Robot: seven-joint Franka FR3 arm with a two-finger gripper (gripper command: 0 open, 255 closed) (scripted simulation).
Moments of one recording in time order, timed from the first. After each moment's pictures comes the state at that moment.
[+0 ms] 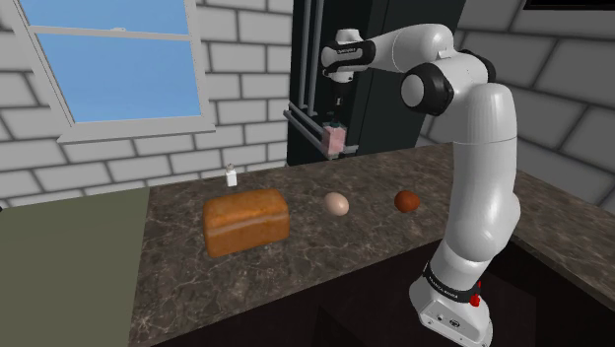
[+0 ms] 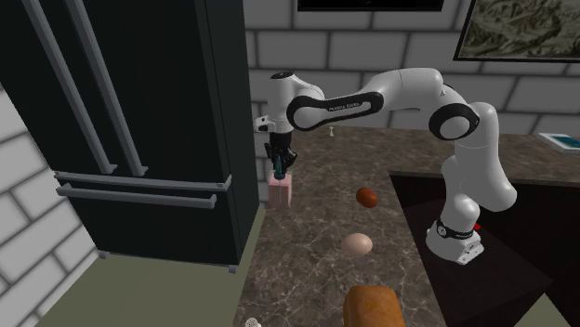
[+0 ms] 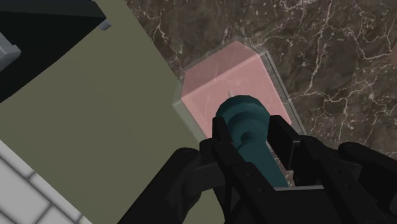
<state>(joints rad) -0.12 0.41 -0.38 -1.38 0.10 1.81 -1.06</state>
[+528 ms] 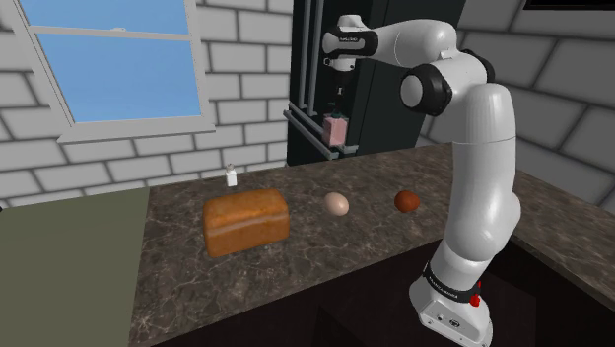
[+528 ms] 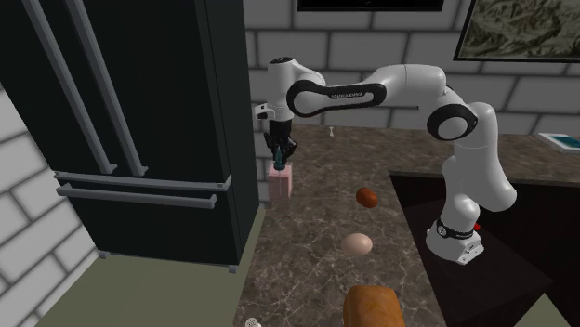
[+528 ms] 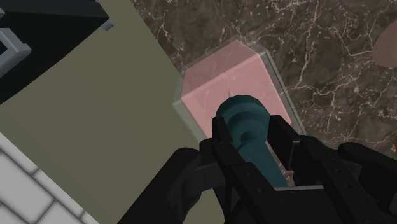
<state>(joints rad) -0.13 0.42 -0.38 -1.26 0.11 1.70 -1.06</state>
